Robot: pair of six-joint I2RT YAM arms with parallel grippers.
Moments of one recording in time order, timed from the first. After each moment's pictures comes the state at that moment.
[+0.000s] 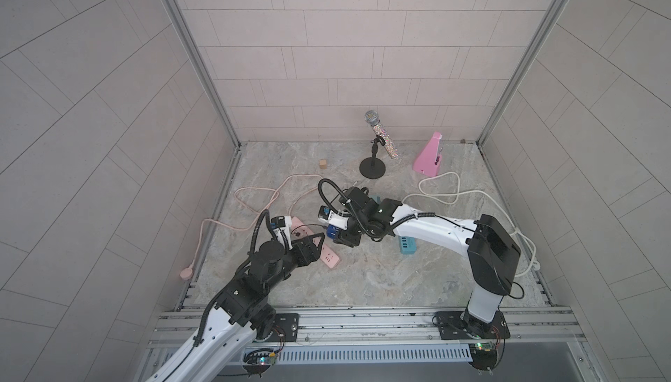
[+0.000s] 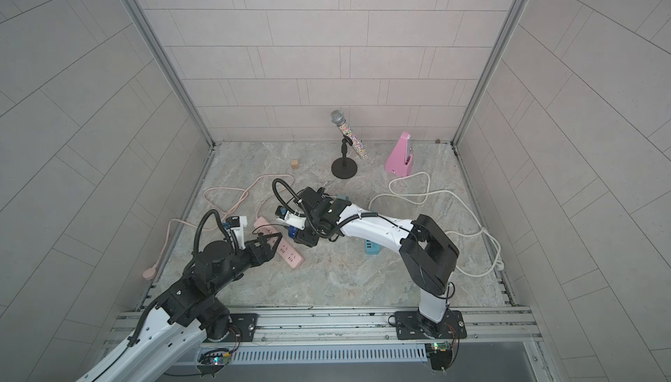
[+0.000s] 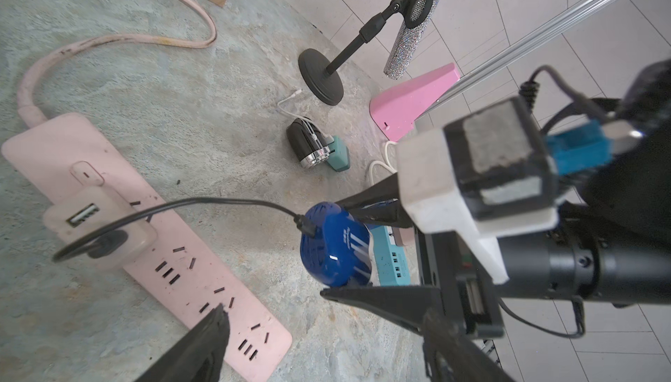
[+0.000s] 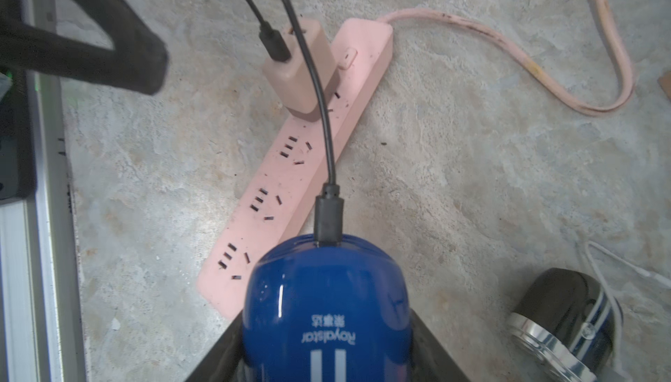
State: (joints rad) left arm -0.61 0.38 0.31 -0.31 0.00 -0.85; right arm 0.90 1.77 1.33 -0.49 -0.18 -0.32
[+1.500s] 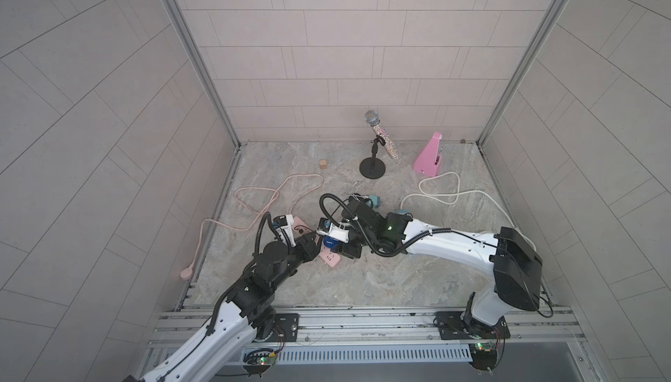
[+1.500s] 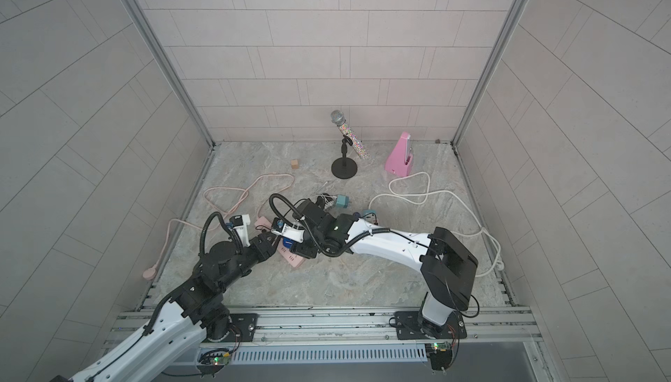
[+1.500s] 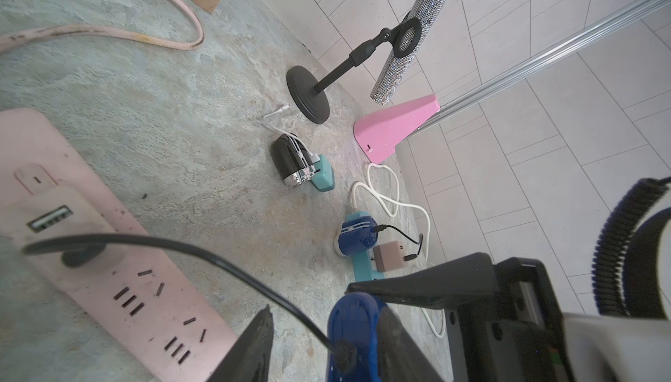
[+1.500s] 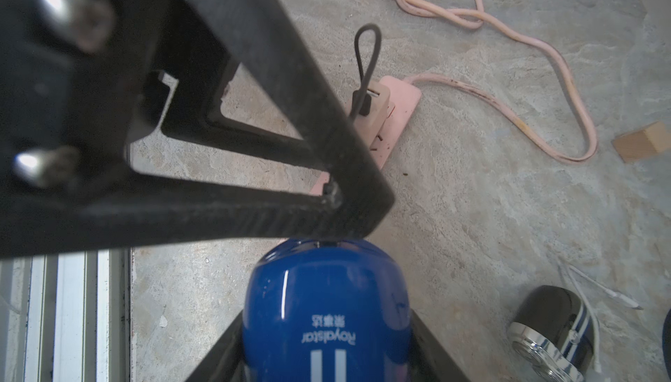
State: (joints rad) left arm -0.61 0.46 0.20 -0.04 -0.01 -0.94; right arm 1.00 1.64 1.20 -0.37 -0.12 -0.31
